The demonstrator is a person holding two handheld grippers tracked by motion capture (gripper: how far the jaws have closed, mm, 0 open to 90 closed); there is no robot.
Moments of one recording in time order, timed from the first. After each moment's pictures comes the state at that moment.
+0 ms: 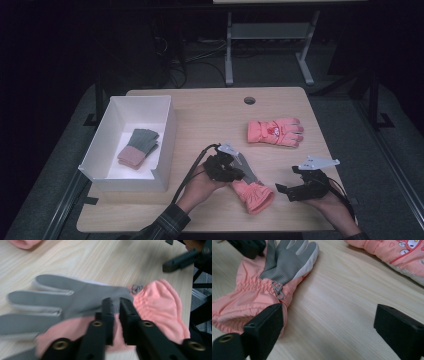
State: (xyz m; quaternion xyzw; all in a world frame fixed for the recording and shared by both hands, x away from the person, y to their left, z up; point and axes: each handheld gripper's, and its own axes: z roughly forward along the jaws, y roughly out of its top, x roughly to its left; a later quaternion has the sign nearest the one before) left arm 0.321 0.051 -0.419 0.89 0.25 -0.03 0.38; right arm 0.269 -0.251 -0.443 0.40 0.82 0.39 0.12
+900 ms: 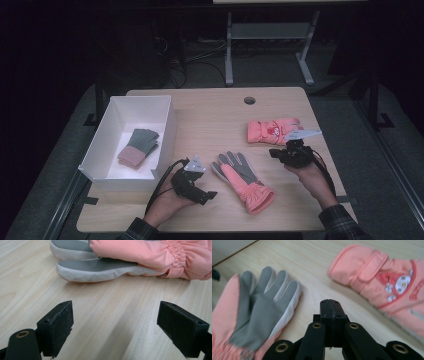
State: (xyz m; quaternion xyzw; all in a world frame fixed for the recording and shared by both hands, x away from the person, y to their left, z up) left arm 0.290 0.128 -0.445 0.89 0.27 0.03 0.36; right arm 0.343 -0.221 -0.420 0.43 0.81 0.39 0.12
